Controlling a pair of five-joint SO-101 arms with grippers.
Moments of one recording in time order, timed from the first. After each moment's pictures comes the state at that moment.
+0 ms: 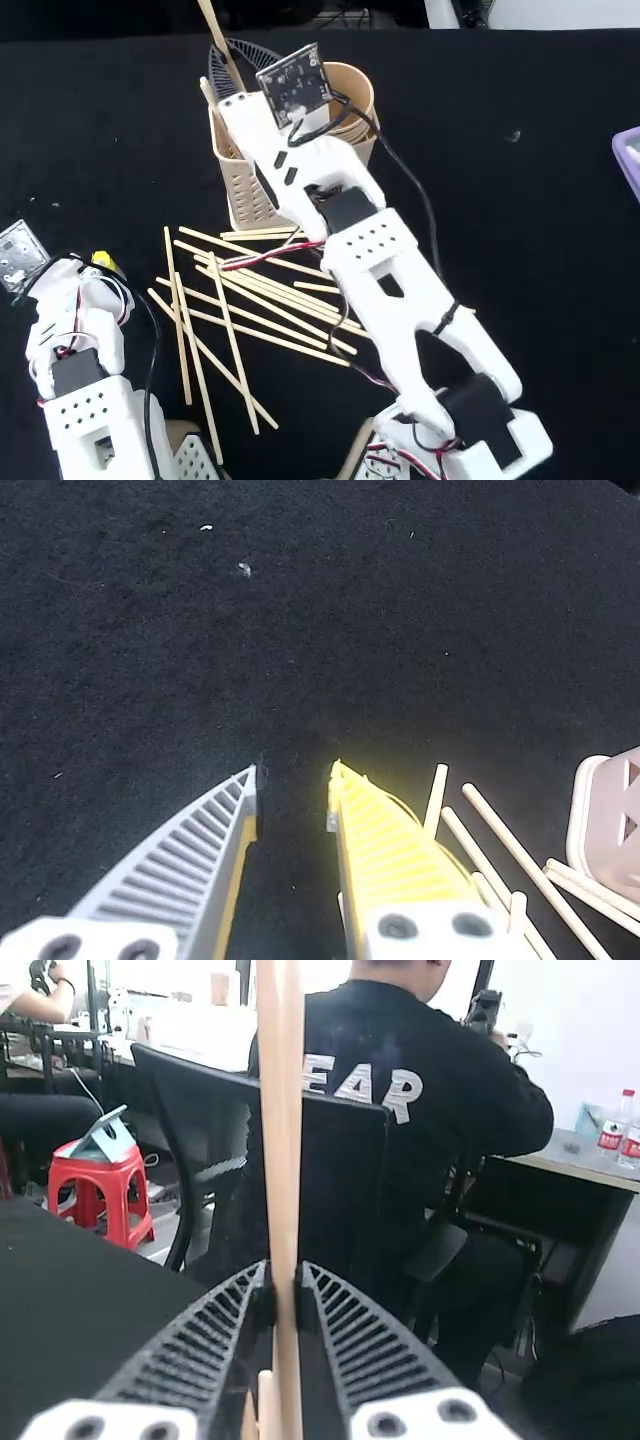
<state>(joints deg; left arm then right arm) -29.6 -79.1 83.6 38.2 13.4 -29.1 -12.7 23.1 -3.1 6.4</state>
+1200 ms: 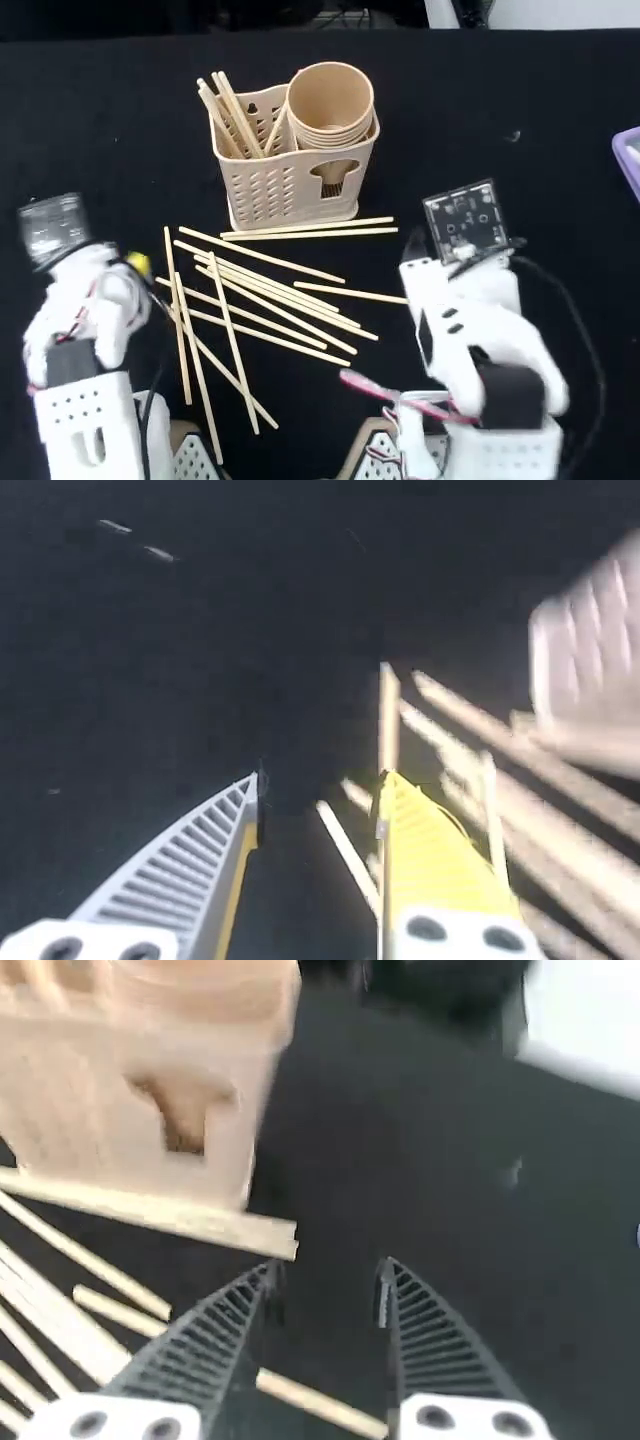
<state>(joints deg) -21.5 -75.5 69.8 58.1 -1.8 0.4 -75.5 47.9 73.4 15.2</state>
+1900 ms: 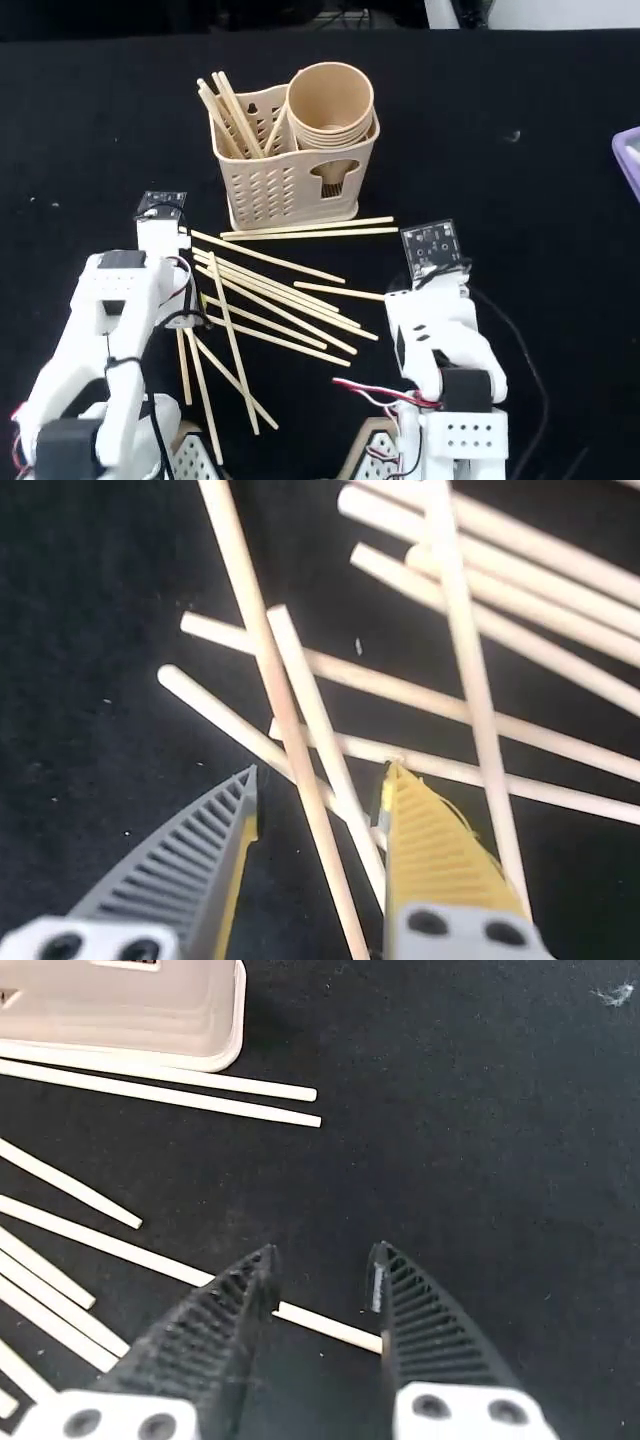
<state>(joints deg) -7.6 -26.7 57.7 59.0 -6.1 1.9 -92.7 86.8 59.1 12.9</state>
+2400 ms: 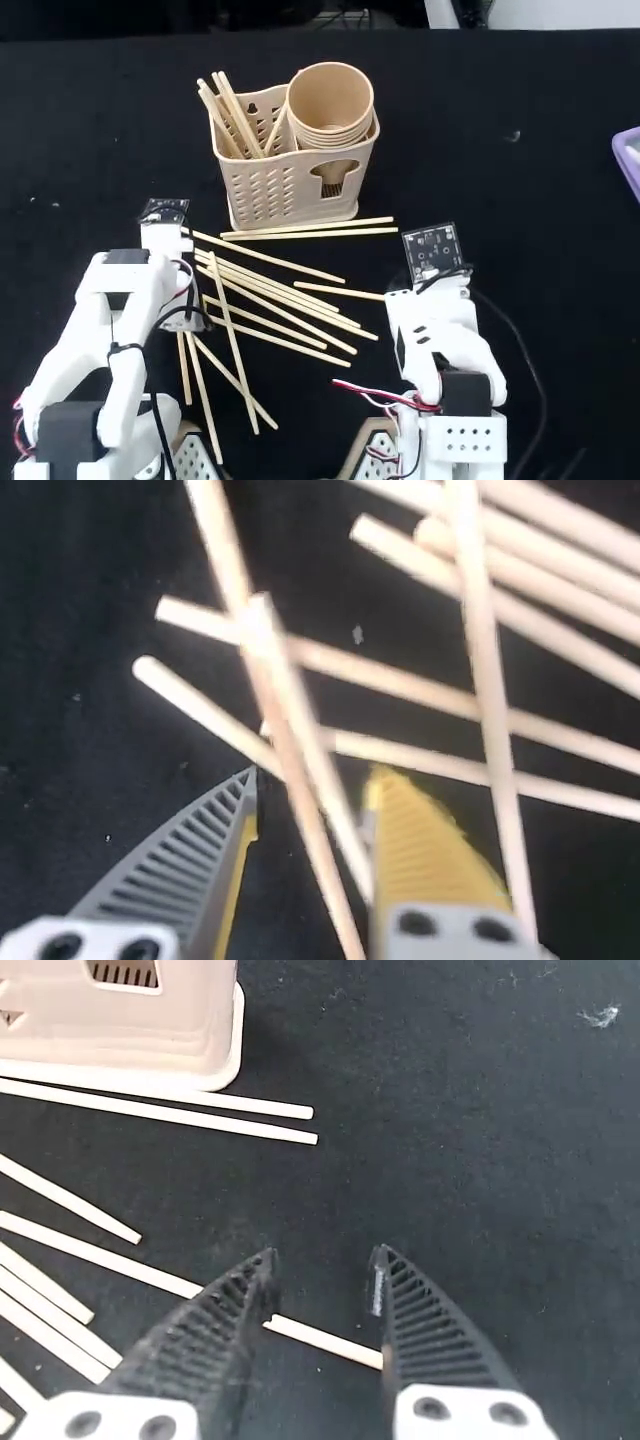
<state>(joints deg) -7.5 -22.4 57.6 57.4 -6.0 1.9 -95.4 87.6 59.1 12.9</state>
